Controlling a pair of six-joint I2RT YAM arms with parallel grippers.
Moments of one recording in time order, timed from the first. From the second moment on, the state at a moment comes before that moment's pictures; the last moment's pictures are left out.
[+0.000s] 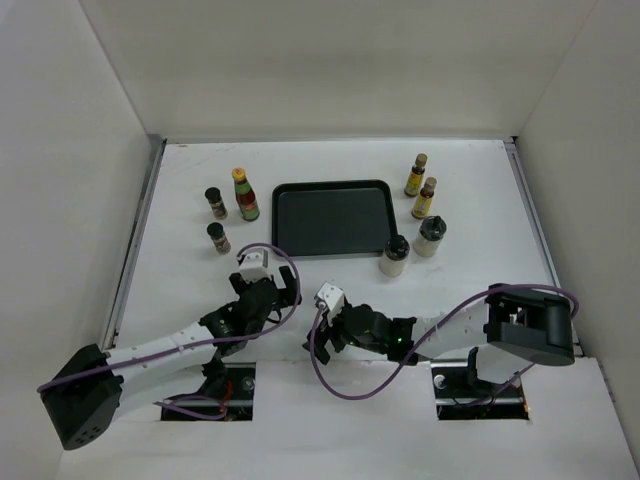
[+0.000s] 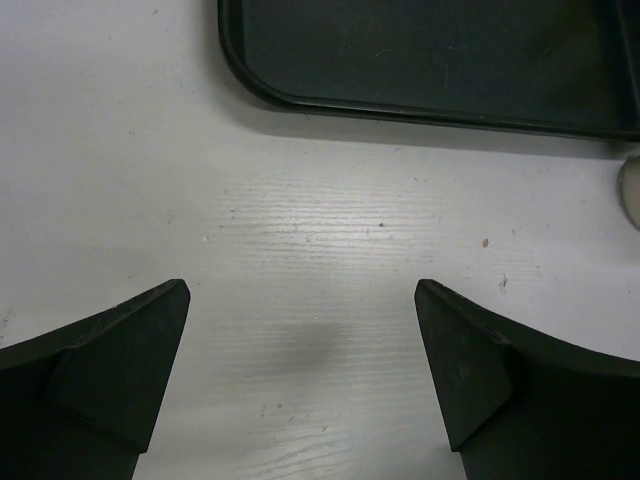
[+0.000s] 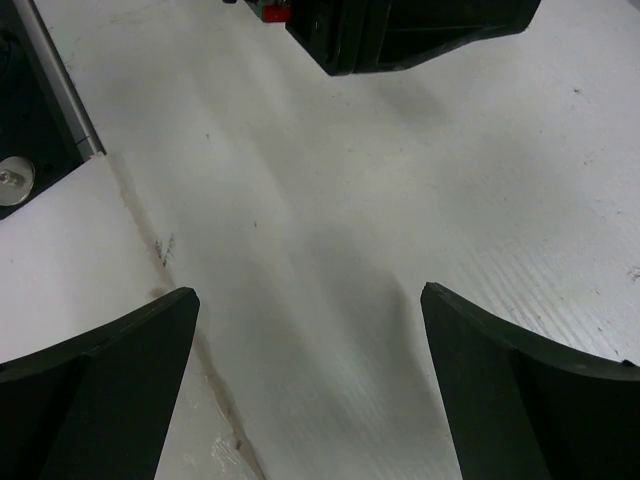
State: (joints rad) left arm -0.88 0.88 0.20 0.13 -0.61 -0.71; right arm 1.32 1.54 0.49 0.61 0.20 0.27
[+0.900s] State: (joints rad) left arm -0.70 0.88 0.55 0.35 -0.70 -0.34; right arm 1.28 1.54 0.48 0.62 0.23 0.28
